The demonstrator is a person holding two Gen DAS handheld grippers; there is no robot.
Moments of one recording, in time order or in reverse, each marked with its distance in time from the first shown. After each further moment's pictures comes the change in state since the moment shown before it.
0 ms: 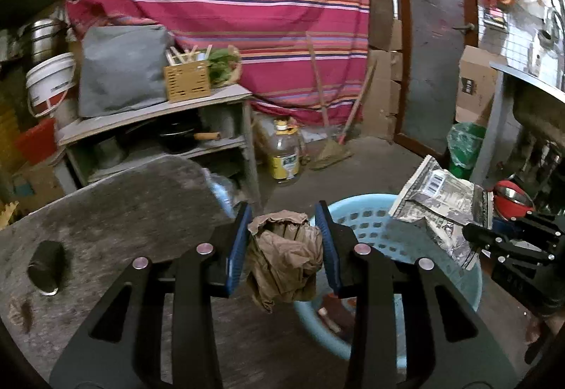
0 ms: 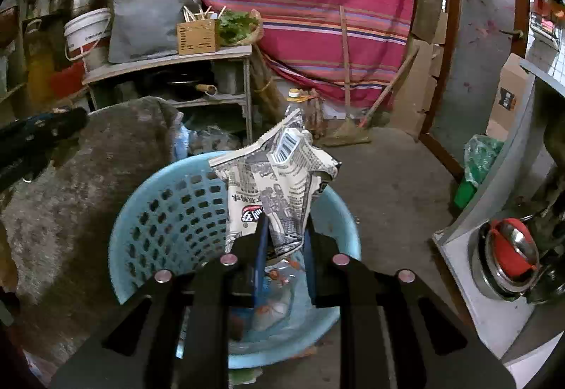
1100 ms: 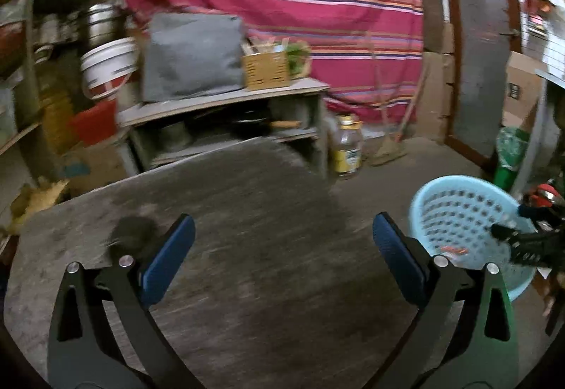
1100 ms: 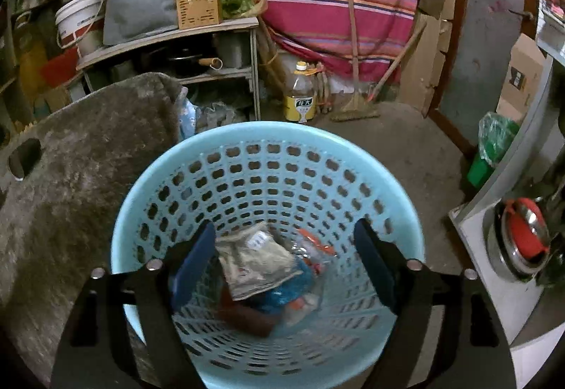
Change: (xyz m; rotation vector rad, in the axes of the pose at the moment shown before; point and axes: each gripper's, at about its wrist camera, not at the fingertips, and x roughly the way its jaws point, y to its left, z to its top) left arm -0.053 0.134 -0.040 -0.066 0.013 0.231; right arm 0.045 0.046 -0.008 0.044 0.096 0.017
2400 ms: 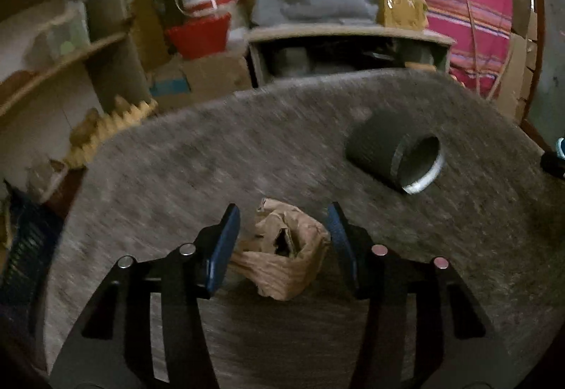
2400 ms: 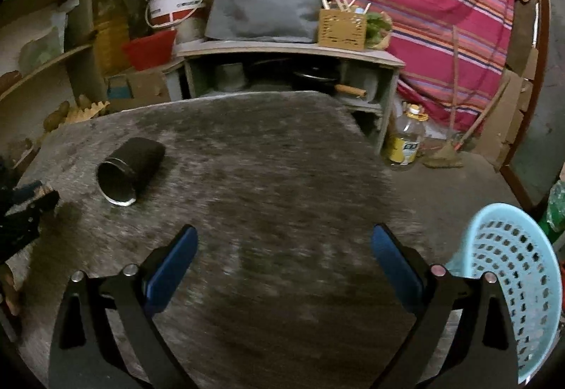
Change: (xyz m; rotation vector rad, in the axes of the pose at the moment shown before) left arm 0.022 0.253 -0.076 -0.106 0.189 0.238; right arm 0.002 0.290 0.024 -0.185 -0.075 0.214
